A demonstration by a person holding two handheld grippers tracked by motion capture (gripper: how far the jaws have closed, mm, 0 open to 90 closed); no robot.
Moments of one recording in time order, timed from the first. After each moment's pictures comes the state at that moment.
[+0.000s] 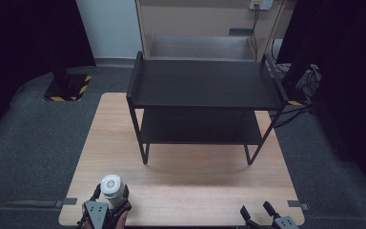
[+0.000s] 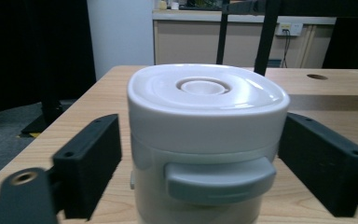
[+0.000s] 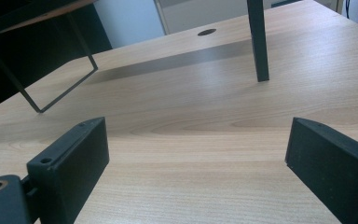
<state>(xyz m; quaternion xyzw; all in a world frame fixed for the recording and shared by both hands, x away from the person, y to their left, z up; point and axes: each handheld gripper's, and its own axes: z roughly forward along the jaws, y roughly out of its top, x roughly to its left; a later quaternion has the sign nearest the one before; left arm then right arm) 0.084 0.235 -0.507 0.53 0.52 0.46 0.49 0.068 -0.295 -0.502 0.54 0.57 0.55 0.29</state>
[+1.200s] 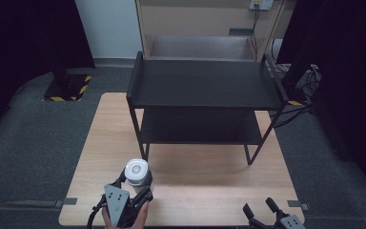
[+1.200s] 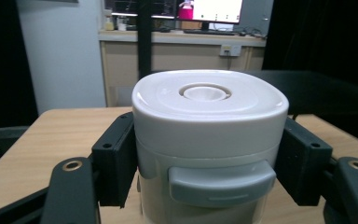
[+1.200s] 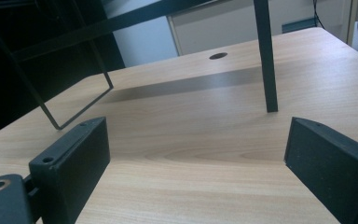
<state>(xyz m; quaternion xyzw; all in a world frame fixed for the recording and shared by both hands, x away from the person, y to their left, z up) 0.092 0.184 -0.397 0.56 0.47 0.41 0.54 0.067 -0.304 -0.492 0.51 0.56 0.58 0.29</state>
